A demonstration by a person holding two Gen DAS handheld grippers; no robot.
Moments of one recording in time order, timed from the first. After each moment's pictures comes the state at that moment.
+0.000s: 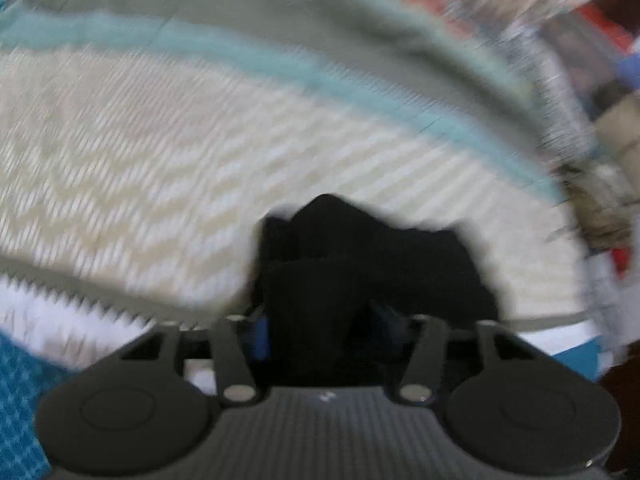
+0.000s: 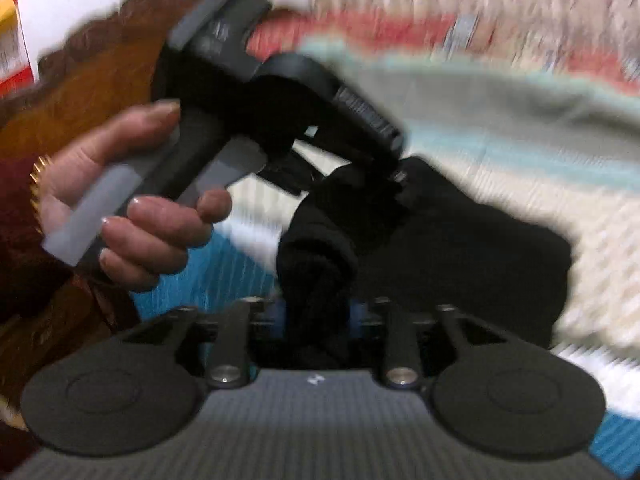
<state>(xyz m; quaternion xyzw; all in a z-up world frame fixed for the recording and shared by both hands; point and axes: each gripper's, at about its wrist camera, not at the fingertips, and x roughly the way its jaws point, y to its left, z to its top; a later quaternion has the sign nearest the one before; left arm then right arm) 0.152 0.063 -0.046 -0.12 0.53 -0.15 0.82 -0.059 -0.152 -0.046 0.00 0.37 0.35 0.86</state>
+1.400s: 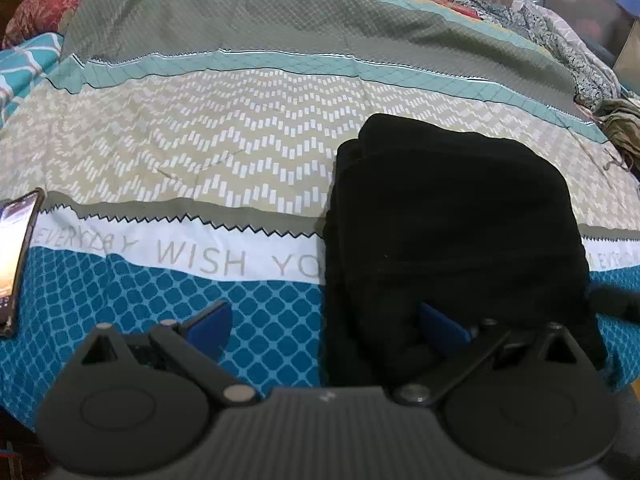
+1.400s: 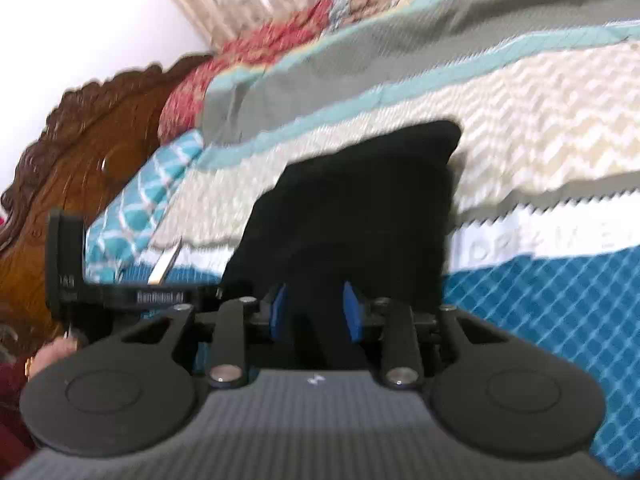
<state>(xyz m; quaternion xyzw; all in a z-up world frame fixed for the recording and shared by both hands) 0.053 0.072 -0.063 0.00 0.47 -0.09 0.88 -0.109 -0.271 -0.041 0.23 0.35 0.25 0.87</state>
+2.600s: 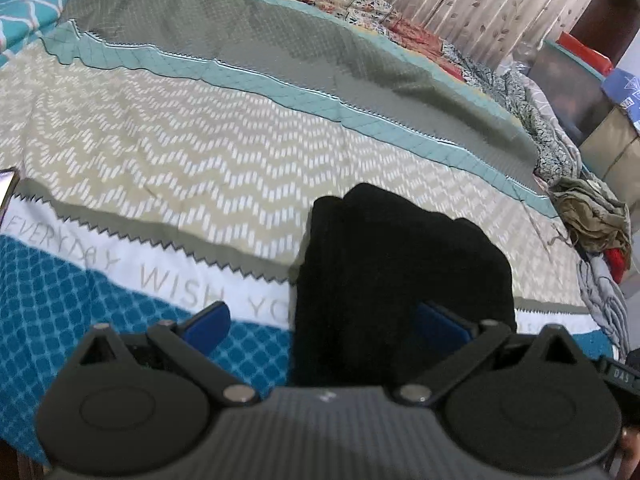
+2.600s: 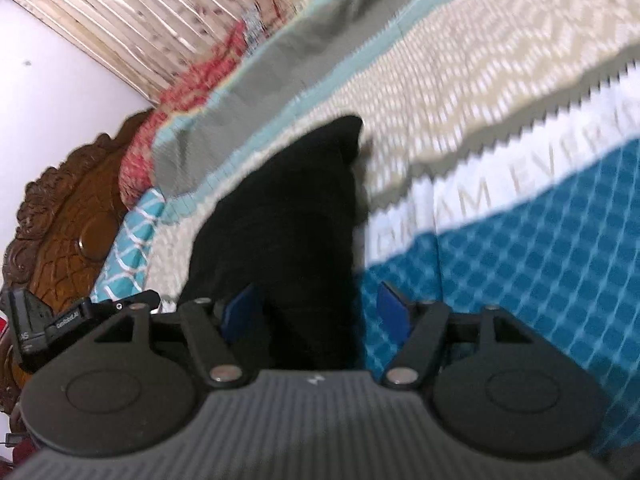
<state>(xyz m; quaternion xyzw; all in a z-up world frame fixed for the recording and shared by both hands) 0.075 0.116 -0.037 -0.14 0.44 -0.16 0.87 -0.094 -0.319 -0.077 0.35 0.37 0.19 0.84</state>
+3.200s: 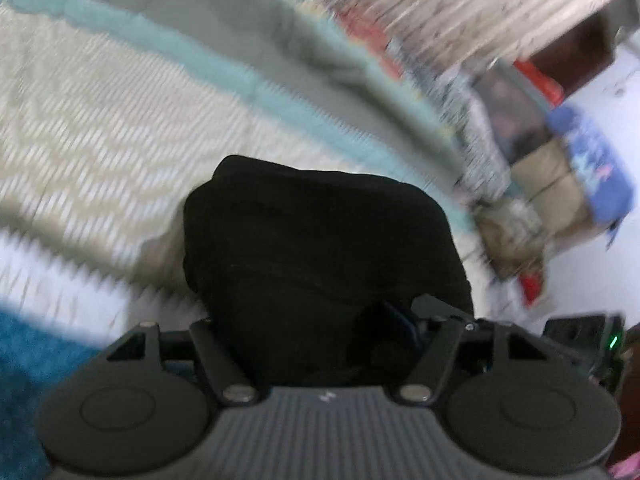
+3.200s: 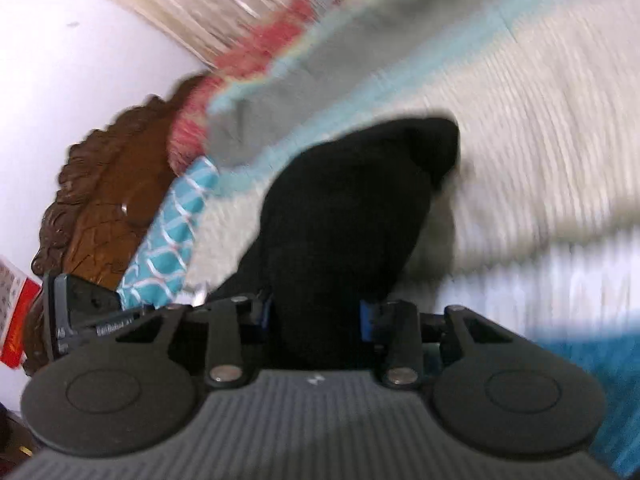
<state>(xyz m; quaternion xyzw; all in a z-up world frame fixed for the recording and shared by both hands) 0.118 0.080 -0.031 -0.26 0.44 -0.27 0.82 -0.022 -0.277 -0.021 0.31 0.34 0.30 0.84</state>
